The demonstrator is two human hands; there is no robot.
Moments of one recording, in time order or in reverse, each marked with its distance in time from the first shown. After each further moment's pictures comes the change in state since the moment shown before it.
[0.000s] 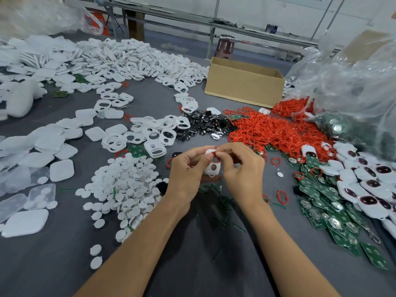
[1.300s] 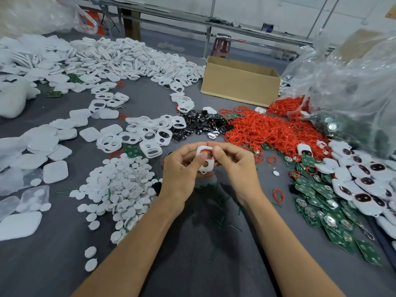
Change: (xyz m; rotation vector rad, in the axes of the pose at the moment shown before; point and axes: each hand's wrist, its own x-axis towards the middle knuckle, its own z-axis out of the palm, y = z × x) left_hand 0.001 0.001 -0.002 0.045 0.039 0.078; right_hand 0.005 0.005 -0.003 0.624 -0.226 0.439
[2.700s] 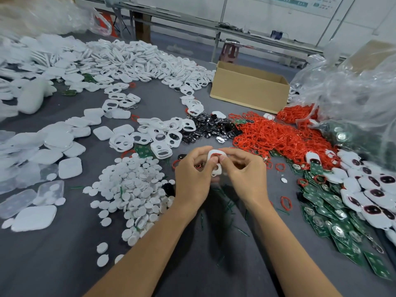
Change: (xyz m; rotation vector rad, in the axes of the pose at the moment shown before) left_hand 0.001 -0.007 0.005 0.148 0.156 0.012; right_hand -0.004 -0.010 0.009 -0.385 0.156 0.016
